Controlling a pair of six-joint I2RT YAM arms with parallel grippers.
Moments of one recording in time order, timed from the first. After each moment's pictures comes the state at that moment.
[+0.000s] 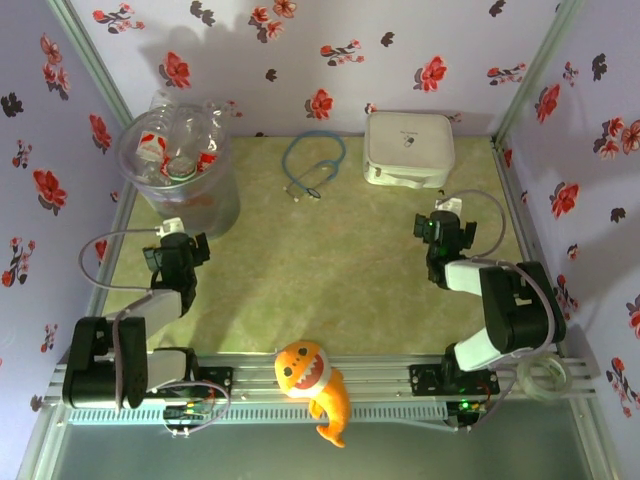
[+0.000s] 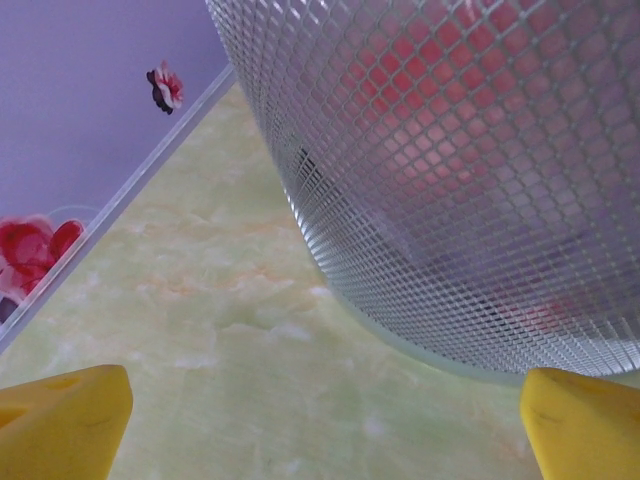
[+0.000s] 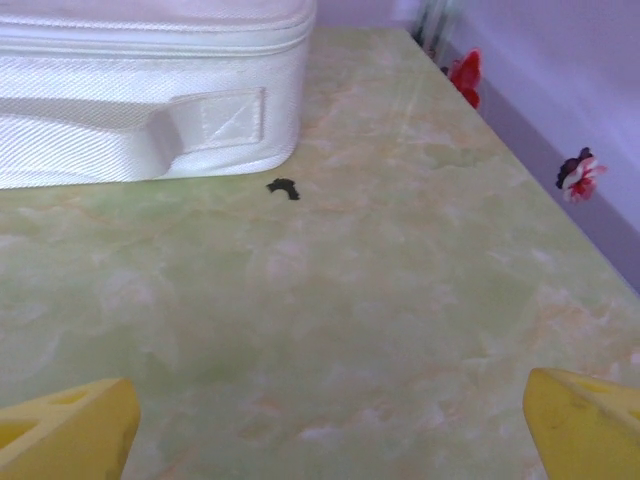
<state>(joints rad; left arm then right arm) -0.06 1.23 0.31 0.43 -0.42 -0.09 0.15 1.52 0.48 0.56 0.45 0.07</state>
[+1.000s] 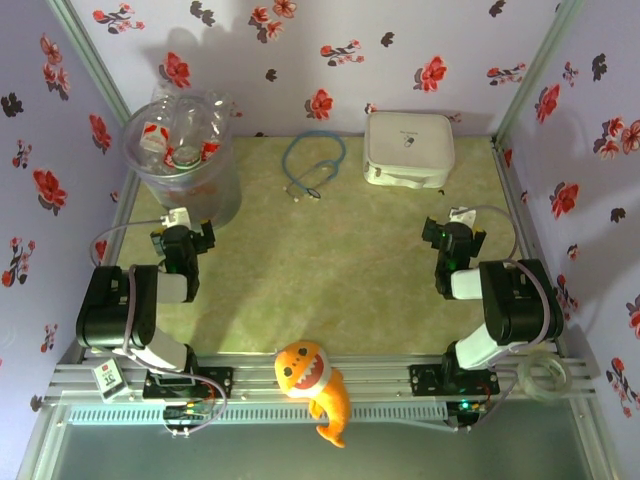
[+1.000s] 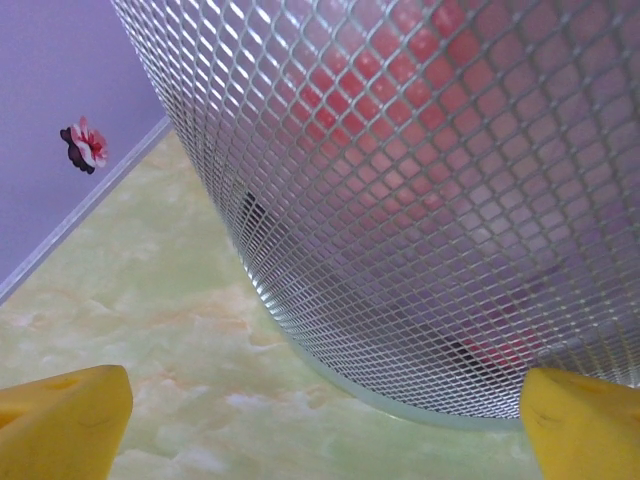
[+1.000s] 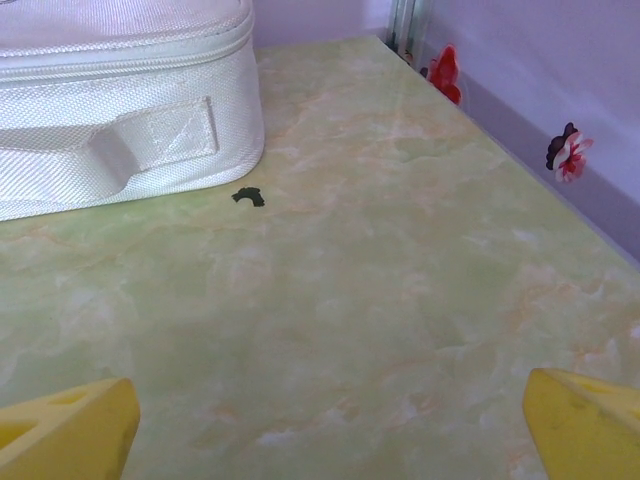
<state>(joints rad) -0.03 1.54 0.36 0.80 -0.31 -0.05 0.06 1.56 0.37 0.79 0.35 0.11</state>
